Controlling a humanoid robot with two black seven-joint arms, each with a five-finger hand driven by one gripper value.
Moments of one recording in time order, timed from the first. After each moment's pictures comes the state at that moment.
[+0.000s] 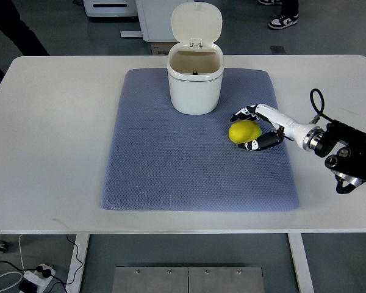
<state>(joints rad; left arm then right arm) -0.02 0.00 -0.10 -0.24 0.00 0.19 -0.13 1.06 -0.46 -0.15 1.02 -0.69 -0.16 0.37</state>
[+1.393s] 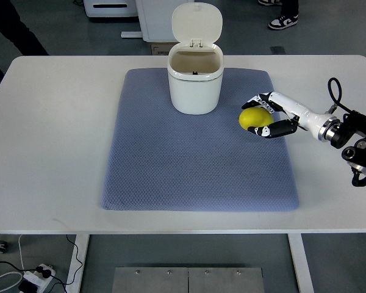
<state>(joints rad) -0.02 0.00 -0.10 -0.24 0.00 0.19 -0.13 1.09 -0.56 -0.13 1.06 -0.68 -0.16 0.42</state>
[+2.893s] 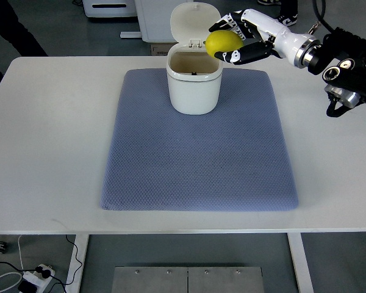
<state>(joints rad) -0.02 0.00 -0.10 -0.24 0.00 0.19 -0.13 1.46 -0.37 -0.24 0.94 -0.40 -0.07 0.37</state>
